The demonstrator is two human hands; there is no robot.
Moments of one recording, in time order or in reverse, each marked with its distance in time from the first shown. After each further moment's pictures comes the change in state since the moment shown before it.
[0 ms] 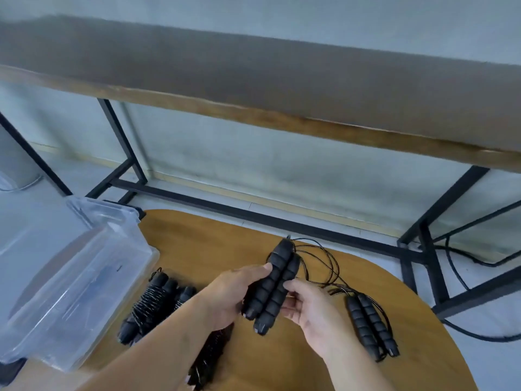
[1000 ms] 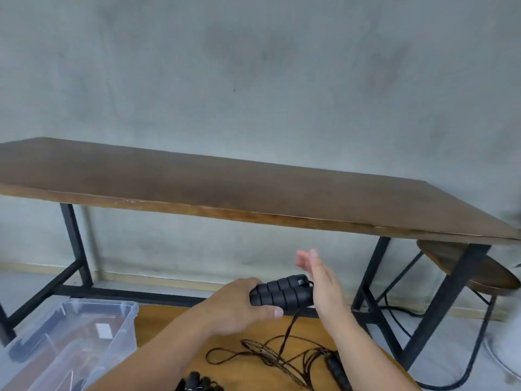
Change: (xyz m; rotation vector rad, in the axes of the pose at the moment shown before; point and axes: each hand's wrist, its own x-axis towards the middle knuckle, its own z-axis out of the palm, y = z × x) left_hand -0.145 0.116 -0.021 1.039 -0.073 0.589; right_hand -0.139 -0.098 0.092 -0.525 0.347 -0.839
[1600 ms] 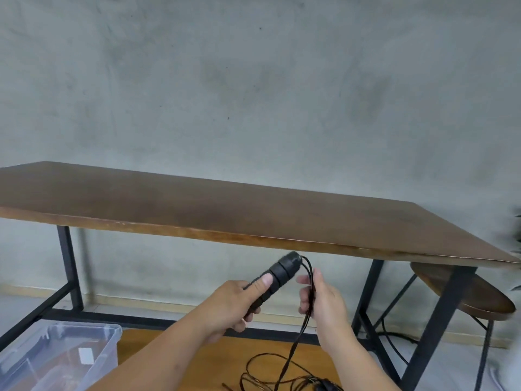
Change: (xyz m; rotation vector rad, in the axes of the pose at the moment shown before) left_hand 0.009 0.050 0.005 -0.503 0.112 -0.069; right_hand 0.000 -0.015 -0.045 0.280 0.105 0.194
